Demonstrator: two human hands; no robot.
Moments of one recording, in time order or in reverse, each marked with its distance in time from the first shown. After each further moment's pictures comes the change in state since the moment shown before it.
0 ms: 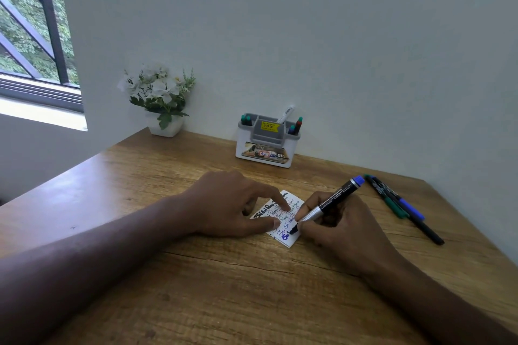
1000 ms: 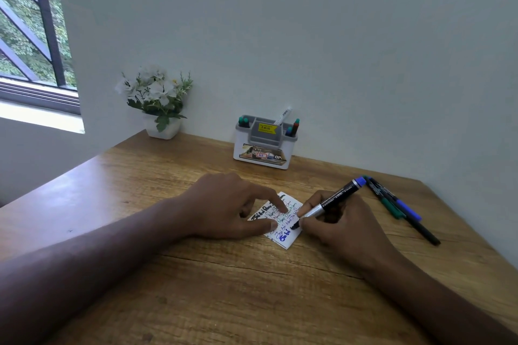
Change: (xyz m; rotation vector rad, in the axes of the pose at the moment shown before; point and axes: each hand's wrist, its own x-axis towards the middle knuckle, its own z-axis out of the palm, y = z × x) left_hand 0.001 0.000 0.001 0.002 0.003 -0.006; right_hand 0.005 0.006 -0.004 0.015 0.029 0.043
